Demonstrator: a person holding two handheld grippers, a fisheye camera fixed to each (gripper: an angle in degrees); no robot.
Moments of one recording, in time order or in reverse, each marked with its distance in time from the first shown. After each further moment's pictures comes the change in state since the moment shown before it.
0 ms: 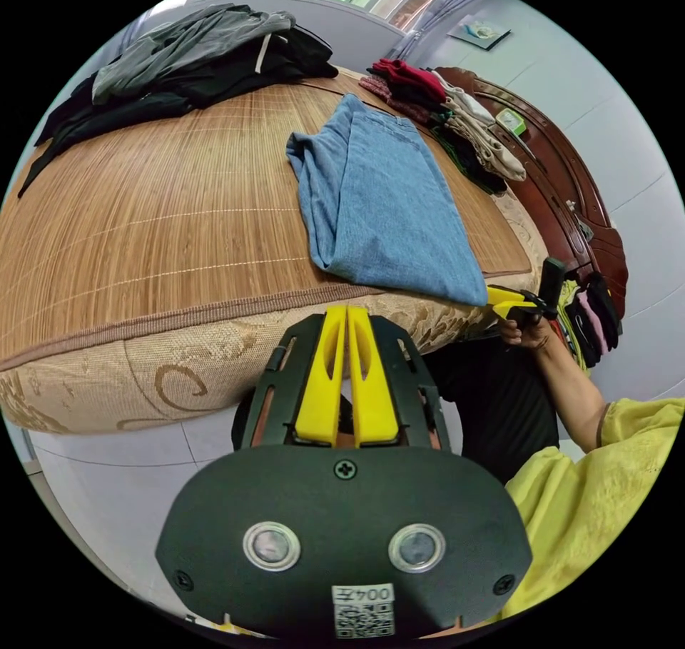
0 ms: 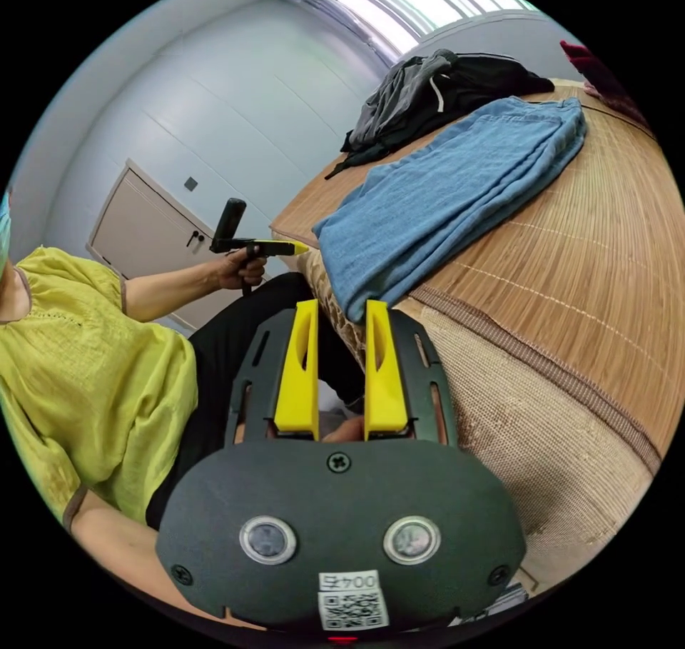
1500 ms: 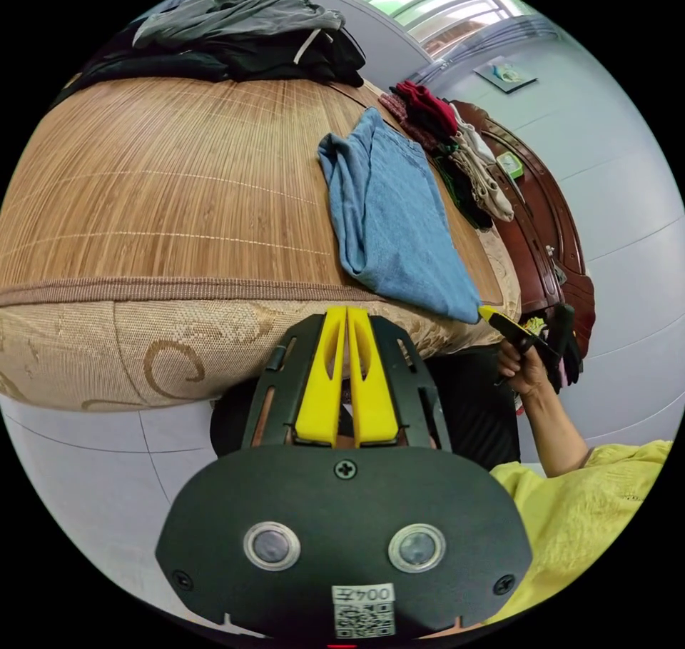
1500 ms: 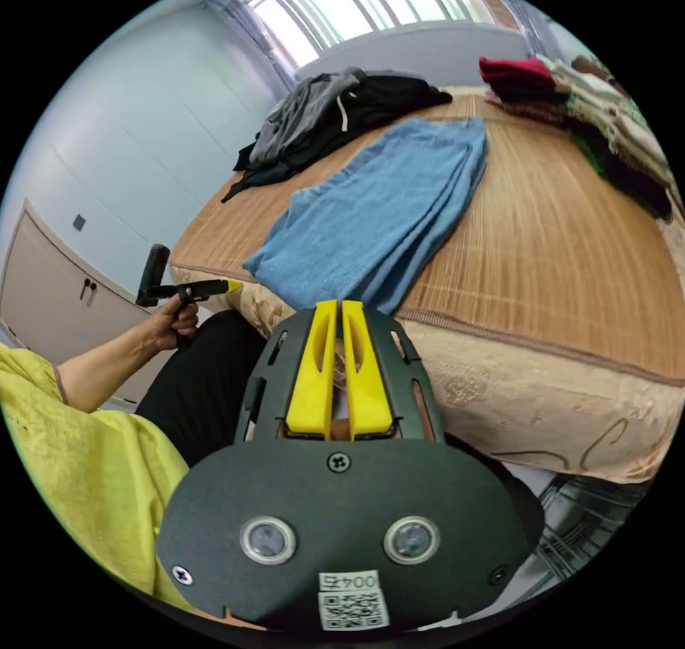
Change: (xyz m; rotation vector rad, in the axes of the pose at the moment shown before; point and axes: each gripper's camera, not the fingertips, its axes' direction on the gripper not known) left arm -0.053 -0.011 0.057 0.046 0.171 -0.152; right arm -0.148 -0.041 -0.014 0.069 0.501 0.221
